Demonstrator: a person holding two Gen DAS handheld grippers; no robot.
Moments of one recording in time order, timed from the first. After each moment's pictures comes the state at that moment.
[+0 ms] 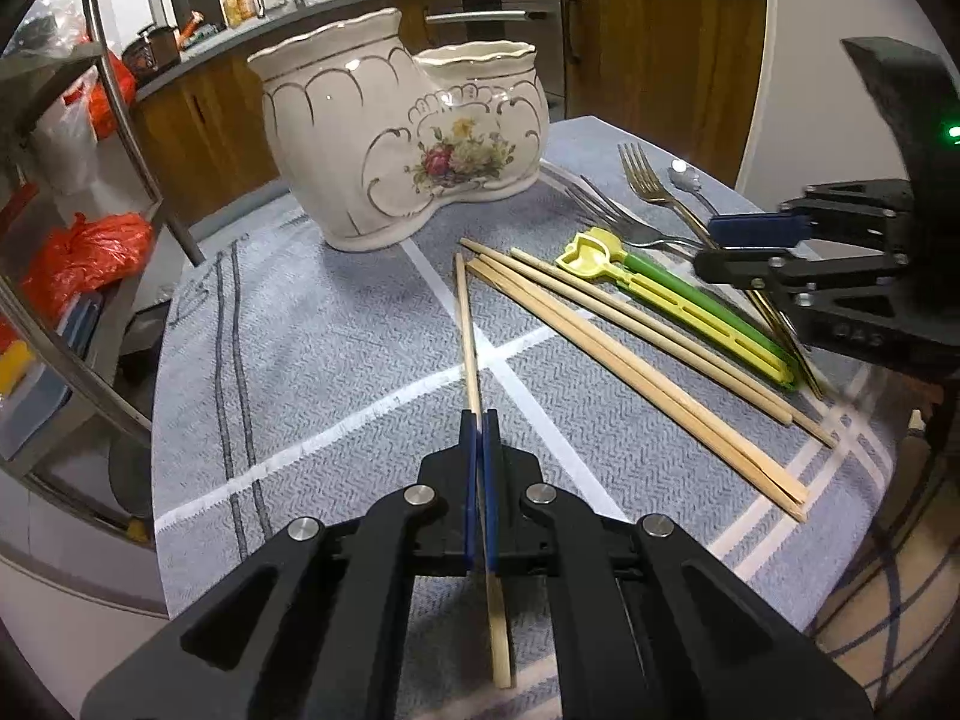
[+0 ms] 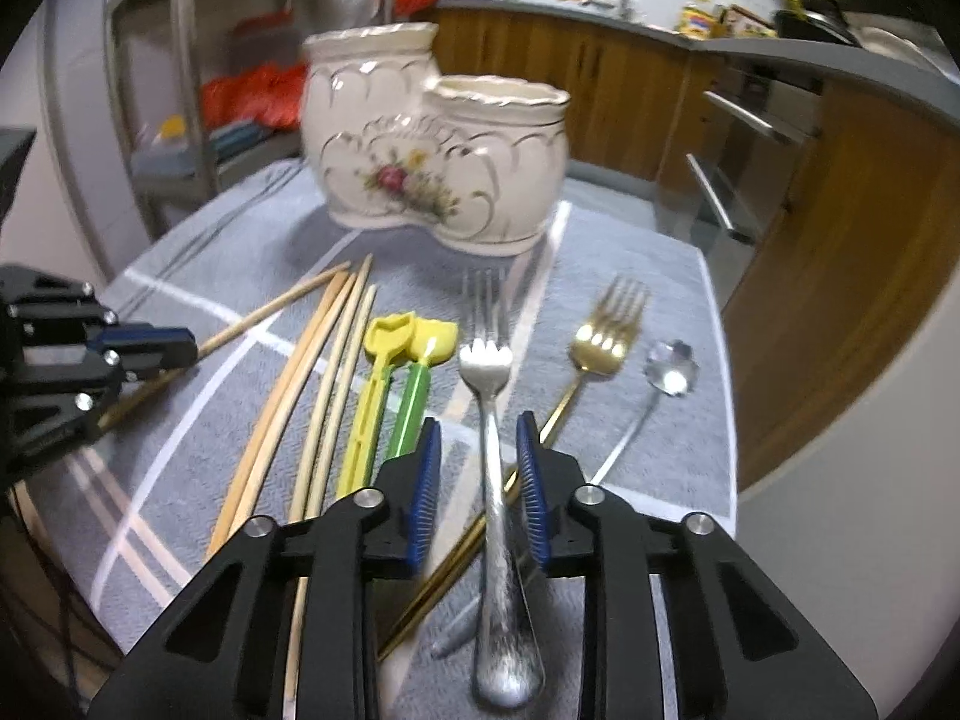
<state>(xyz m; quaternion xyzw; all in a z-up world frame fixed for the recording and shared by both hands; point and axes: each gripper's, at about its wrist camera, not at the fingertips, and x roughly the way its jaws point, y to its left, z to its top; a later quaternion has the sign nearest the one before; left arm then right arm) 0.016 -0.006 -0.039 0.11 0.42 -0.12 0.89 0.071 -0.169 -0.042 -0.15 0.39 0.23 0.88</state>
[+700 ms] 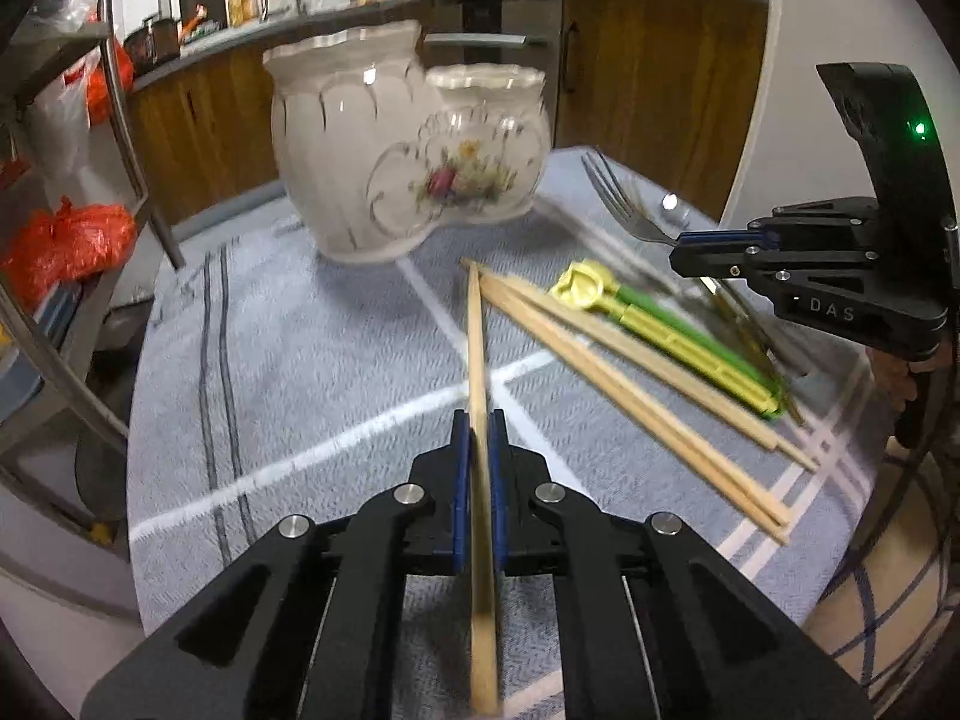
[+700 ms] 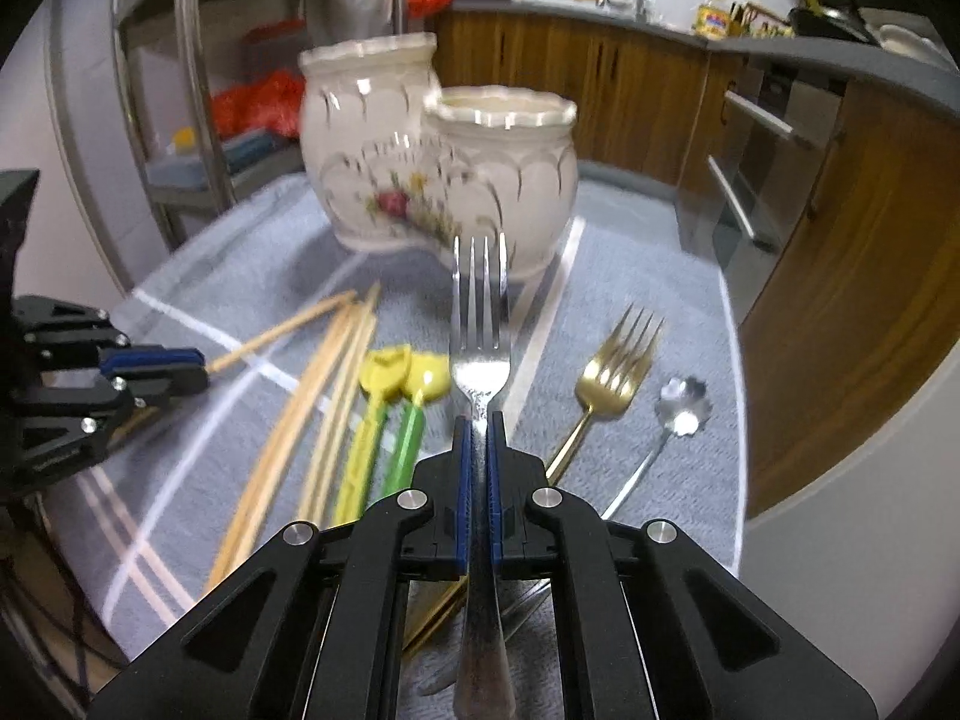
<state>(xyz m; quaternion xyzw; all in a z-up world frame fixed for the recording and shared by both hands) 0.015 0.006 -0.036 0.07 0.39 -0.15 0.91 0.077 -0.178 -0.029 -0.11 0.36 0.26 0.89</state>
